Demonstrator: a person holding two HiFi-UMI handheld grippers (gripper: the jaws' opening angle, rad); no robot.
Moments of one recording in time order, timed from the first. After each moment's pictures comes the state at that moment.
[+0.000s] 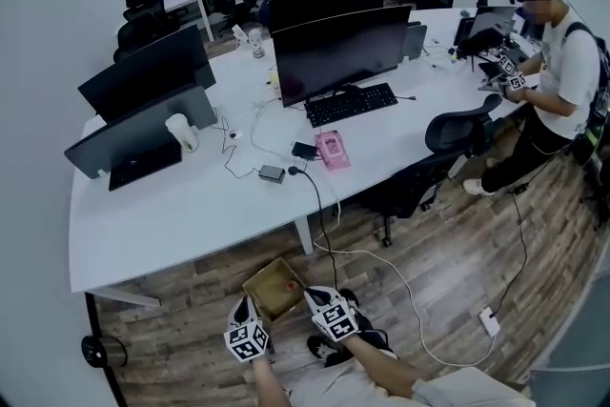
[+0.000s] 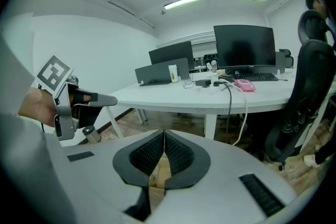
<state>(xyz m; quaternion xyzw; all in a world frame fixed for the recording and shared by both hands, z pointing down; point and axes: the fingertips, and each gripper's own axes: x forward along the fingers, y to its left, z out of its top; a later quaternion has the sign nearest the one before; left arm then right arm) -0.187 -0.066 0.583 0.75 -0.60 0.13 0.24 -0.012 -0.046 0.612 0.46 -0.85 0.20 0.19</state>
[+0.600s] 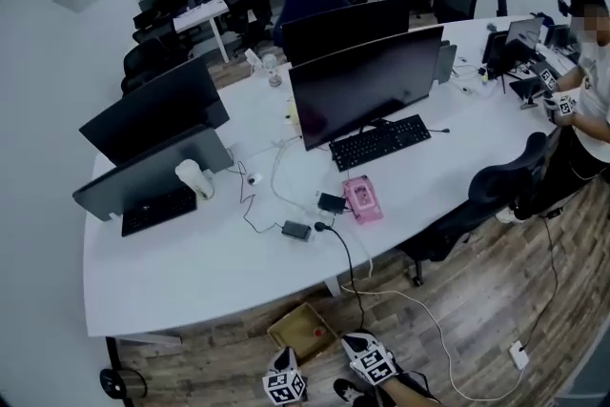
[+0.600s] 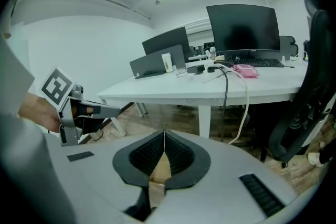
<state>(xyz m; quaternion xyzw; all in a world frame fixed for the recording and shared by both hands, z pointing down) -0.134 -0.108 0.666 0.76 -0.54 0.21 0.30 0.032 -0.098 0.659 0.43 -0.83 0.26 0.23</state>
